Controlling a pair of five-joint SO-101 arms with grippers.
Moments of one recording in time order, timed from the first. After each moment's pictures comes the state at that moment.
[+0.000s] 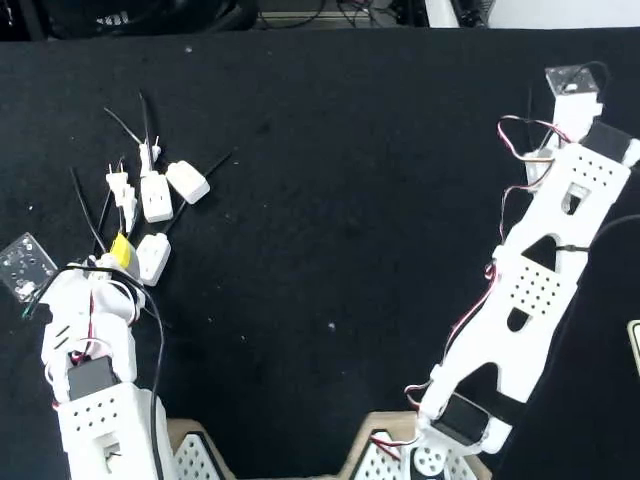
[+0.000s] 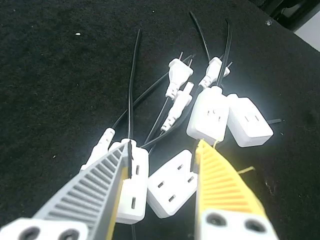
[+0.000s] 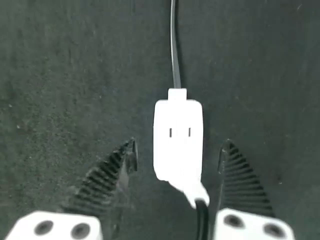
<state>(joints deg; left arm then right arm) -26.4 -82.9 92.4 27.5 18.4 30.7 68.9 -84.6 91.3 31.0</state>
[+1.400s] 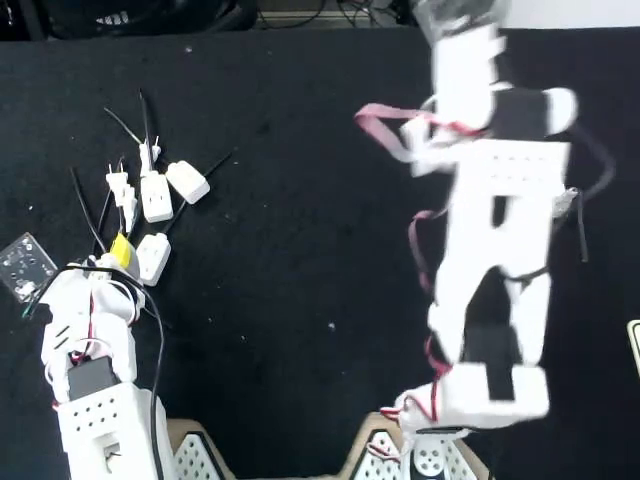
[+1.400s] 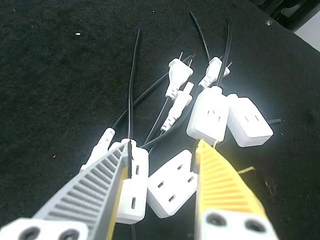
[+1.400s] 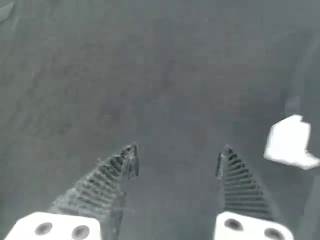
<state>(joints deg) -26.4 -82.9 92.4 27.5 18.4 -1.2 -0.4 -22.7 98.2 15.0</state>
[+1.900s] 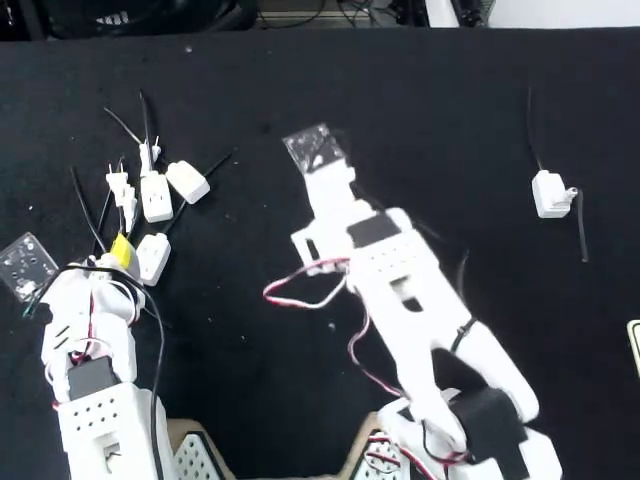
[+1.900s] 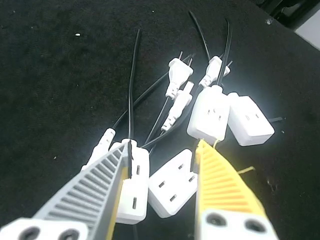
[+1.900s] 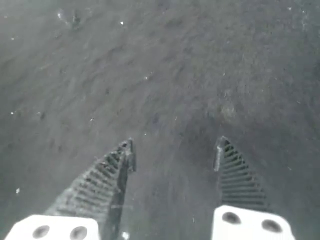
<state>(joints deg) -26.4 -82.9 92.4 27.5 17.6 -22.7 -18.2 43.2 48.2 2.4</state>
